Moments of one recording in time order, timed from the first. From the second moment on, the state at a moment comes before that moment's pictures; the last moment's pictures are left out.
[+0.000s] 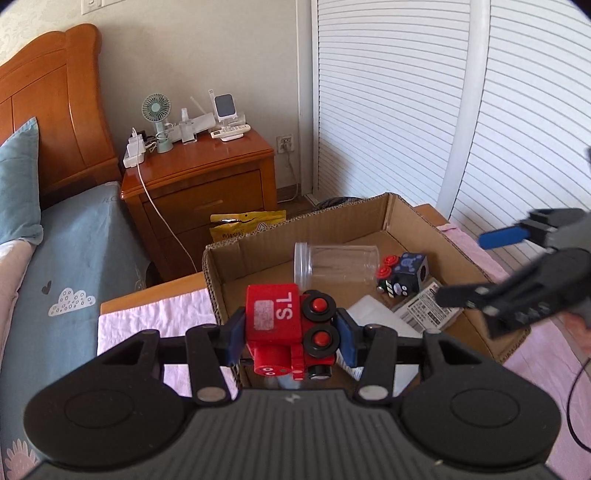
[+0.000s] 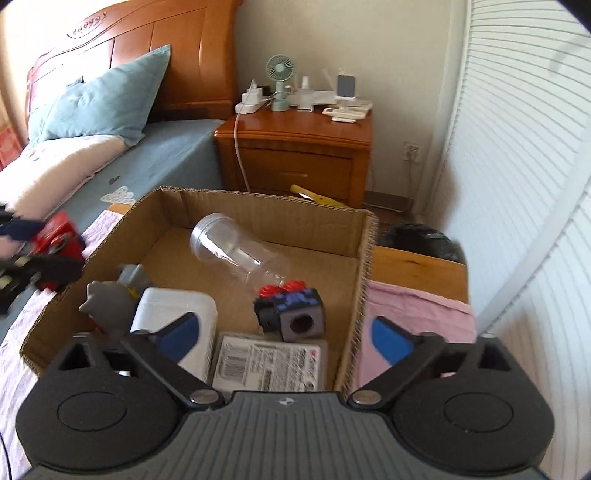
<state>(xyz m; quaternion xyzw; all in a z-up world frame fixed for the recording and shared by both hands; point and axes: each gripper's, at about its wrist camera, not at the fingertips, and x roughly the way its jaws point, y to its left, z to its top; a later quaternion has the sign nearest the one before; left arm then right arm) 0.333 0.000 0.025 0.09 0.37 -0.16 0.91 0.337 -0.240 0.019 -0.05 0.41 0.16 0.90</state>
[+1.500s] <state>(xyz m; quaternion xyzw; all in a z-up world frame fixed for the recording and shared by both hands) 0.163 -0.006 0.041 0.08 0.33 -0.10 0.93 0.135 -0.249 0.055 -0.03 0.37 0.12 0.92</state>
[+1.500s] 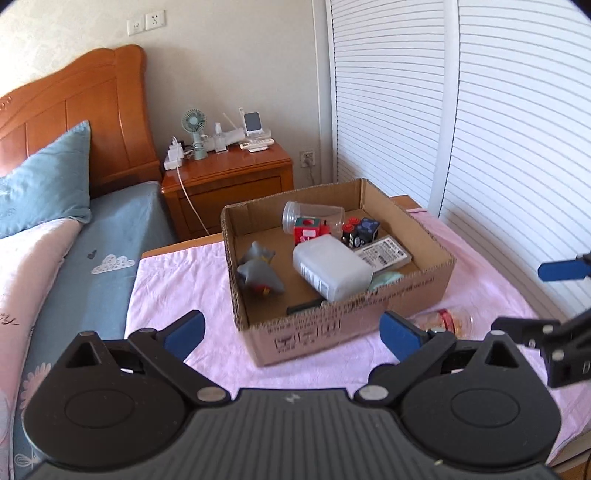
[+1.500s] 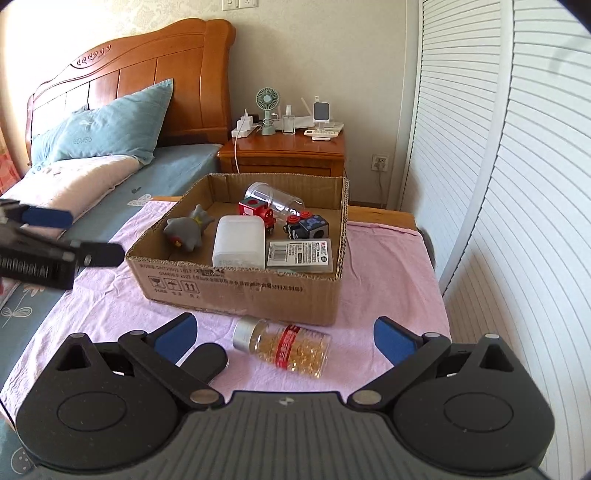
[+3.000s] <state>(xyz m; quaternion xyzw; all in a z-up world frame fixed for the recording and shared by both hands) 0.163 0.010 -0.087 0.01 0.42 -0.04 0.90 0.201 -0.199 -0.035 -0.09 0.39 0.06 0.91</state>
